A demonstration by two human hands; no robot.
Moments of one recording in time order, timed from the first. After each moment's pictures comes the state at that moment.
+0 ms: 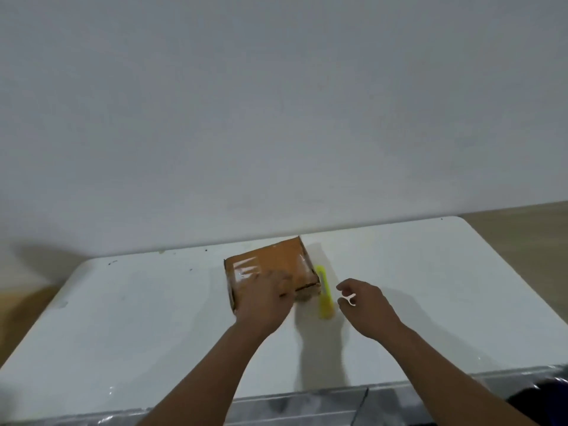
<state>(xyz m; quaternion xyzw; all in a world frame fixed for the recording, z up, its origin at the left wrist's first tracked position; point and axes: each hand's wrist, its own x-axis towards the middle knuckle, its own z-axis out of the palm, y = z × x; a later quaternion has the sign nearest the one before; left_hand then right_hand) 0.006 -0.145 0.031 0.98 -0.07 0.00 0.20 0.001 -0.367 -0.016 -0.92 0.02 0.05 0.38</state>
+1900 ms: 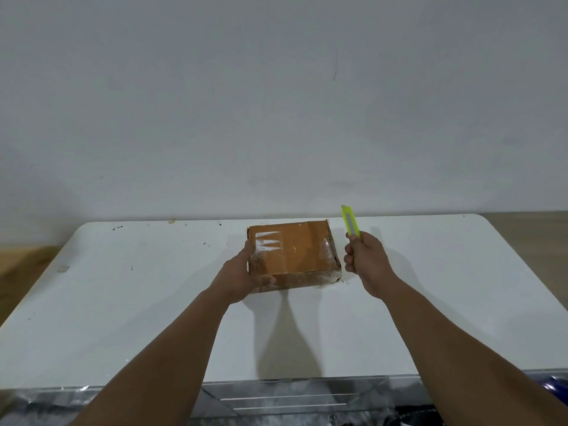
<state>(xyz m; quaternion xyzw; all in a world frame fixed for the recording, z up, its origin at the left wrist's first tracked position) 0.060 -0.011 -0.033 0.88 0.05 -0.15 0.44 0.066 -0.291 0.017 -0.71 0.15 0.04 0.69</state>
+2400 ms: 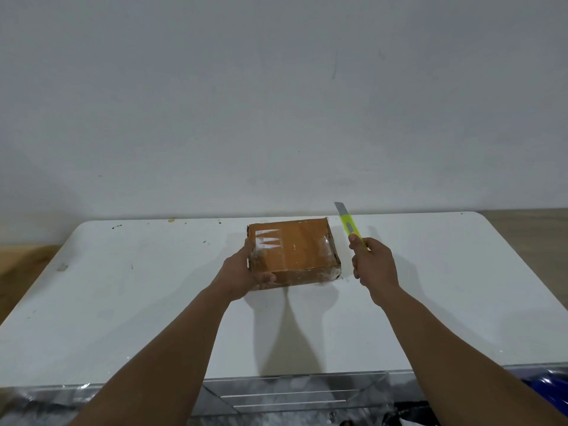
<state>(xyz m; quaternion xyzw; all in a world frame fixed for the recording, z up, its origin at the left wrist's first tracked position) 0.059 -0.013 -0.029 0.88 0.04 -0.13 0.46 0.043 -0.294 0.016 -0.77 0.20 -0.02 0.60</state>
